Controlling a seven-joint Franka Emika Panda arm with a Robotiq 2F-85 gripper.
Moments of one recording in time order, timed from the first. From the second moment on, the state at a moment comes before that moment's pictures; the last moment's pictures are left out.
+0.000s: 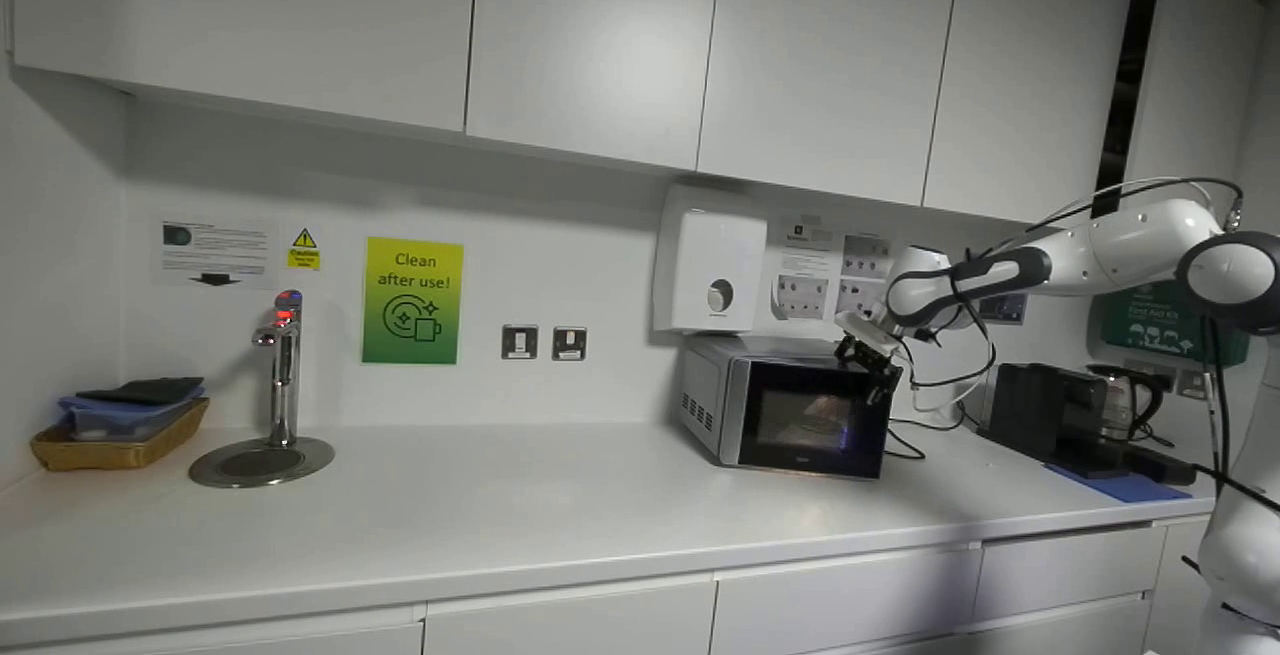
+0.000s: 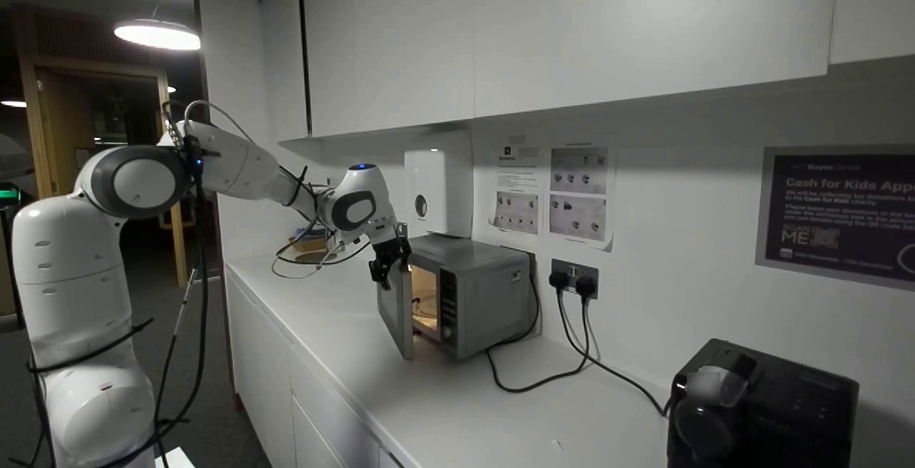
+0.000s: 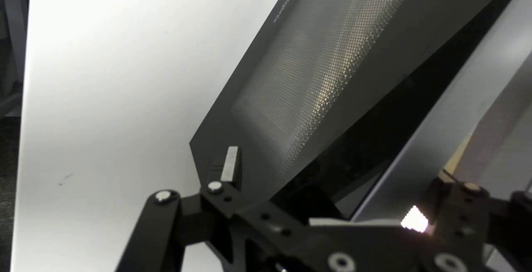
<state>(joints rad) -0.02 -0.05 -0.01 -2.06 0.04 2.36 1.42</state>
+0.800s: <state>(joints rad) -0.02 -0.15 0.06 -2.17 -0.23 2.31 1.83</state>
